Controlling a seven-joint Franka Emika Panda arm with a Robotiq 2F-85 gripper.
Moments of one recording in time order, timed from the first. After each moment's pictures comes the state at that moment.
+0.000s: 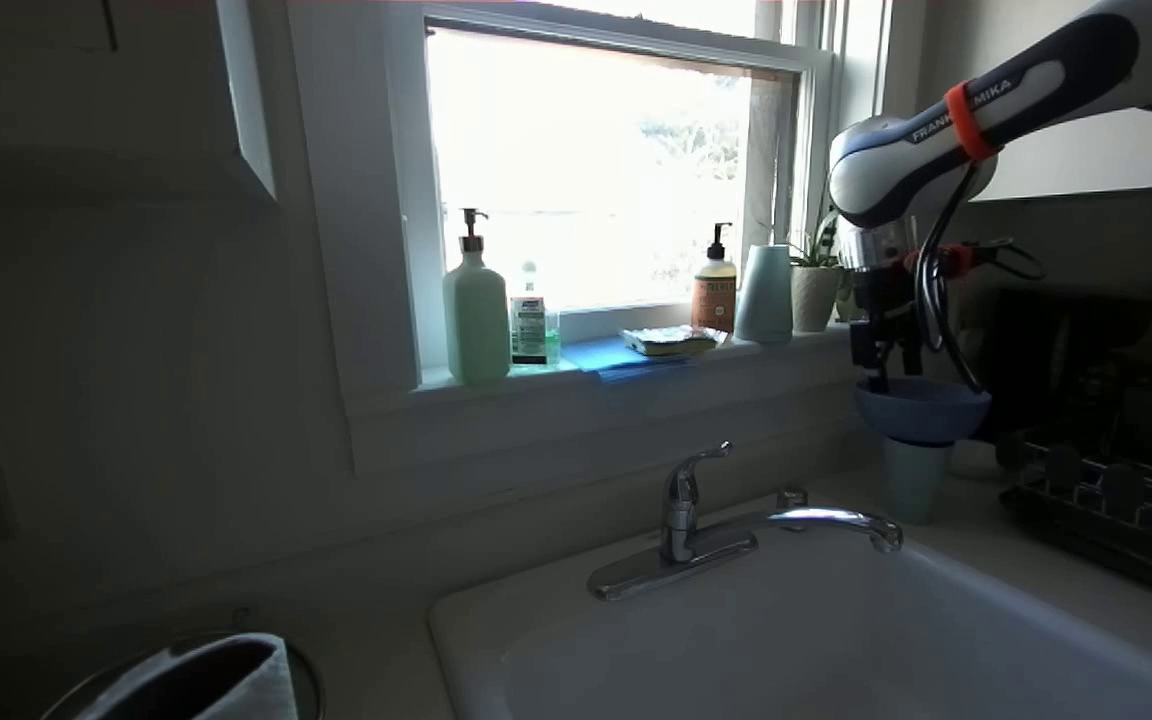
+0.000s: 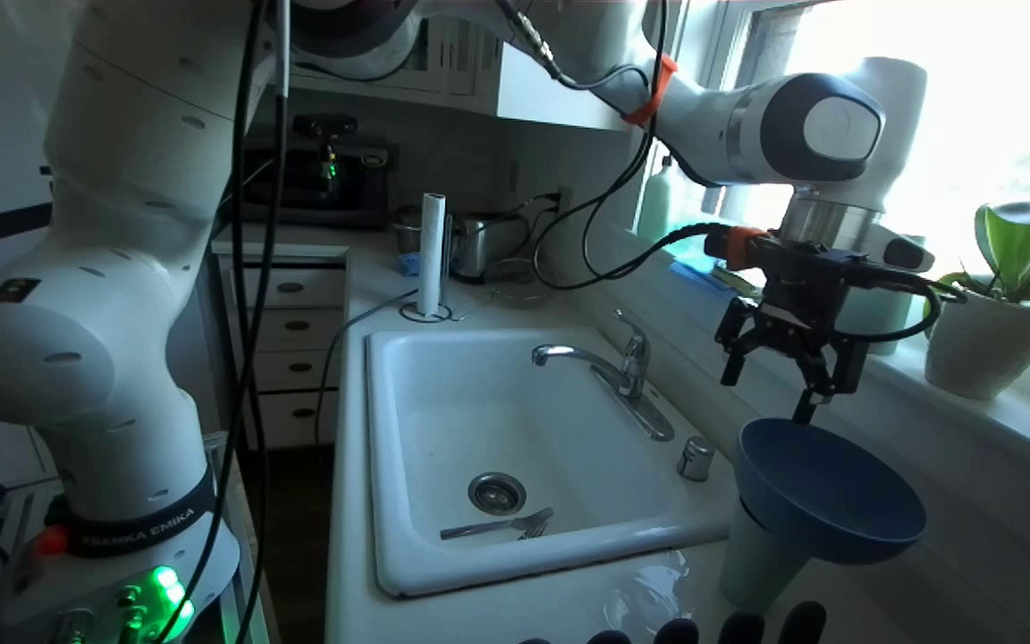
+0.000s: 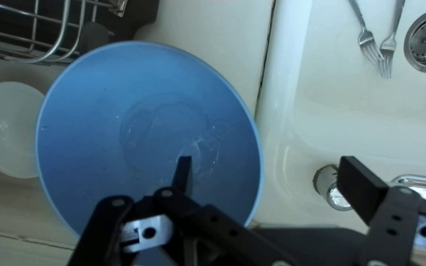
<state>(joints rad) -0.27 0.42 -0.20 -1.49 -0.09 1.79 -0.23</state>
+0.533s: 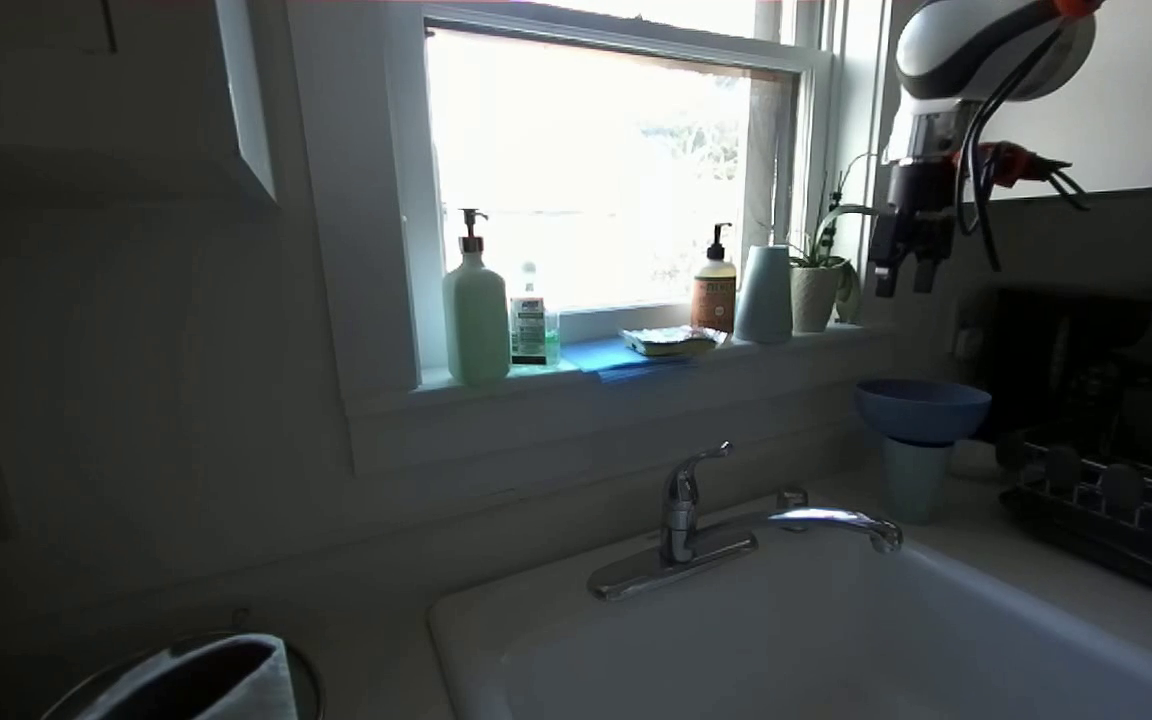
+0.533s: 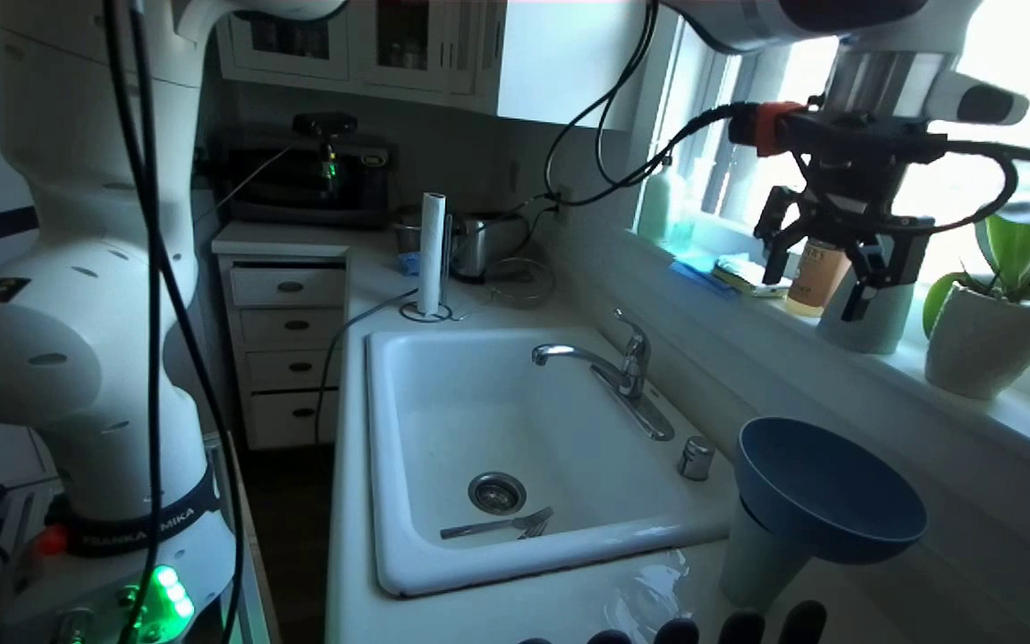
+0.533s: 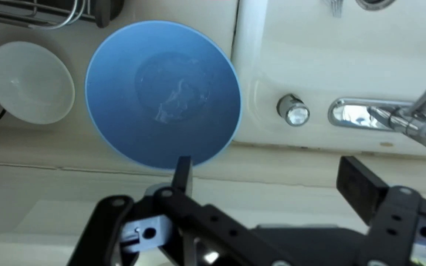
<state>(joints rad) -0.33 0.23 -0.21 -1.48 0.07 1.80 -0.30</state>
